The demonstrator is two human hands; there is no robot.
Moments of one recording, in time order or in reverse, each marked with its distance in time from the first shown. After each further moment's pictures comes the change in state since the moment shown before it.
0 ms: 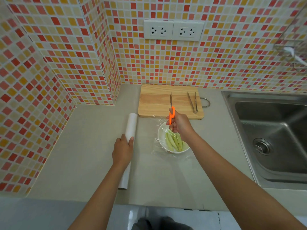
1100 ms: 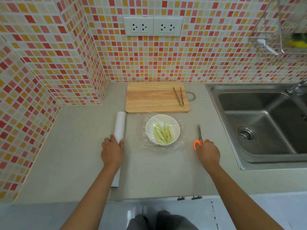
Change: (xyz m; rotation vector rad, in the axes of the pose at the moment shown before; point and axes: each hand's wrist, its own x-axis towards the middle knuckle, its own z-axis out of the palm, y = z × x) left_hand -0.020 -0.003 0.005 0.163 0.073 0.019; right_hand -0.043 0.121 -0.137 -1.040 0.634 -0.047
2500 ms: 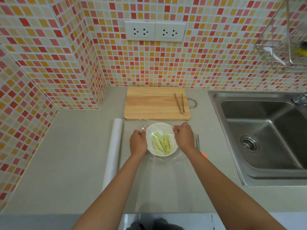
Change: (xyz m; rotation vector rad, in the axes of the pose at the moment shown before) left_hand 0.021 0.114 0.026 -0.656 -0.132 -0.103; right_hand 0.051 -0.102 0.015 0.222 -0.002 -0.381
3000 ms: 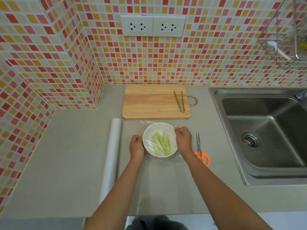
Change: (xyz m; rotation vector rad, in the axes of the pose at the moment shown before) left_hand 0.004 -0.025 0.013 -0.515 -0.069 -0.252; right_hand -0.010 0.001 0.016 0.612 0.036 0.272
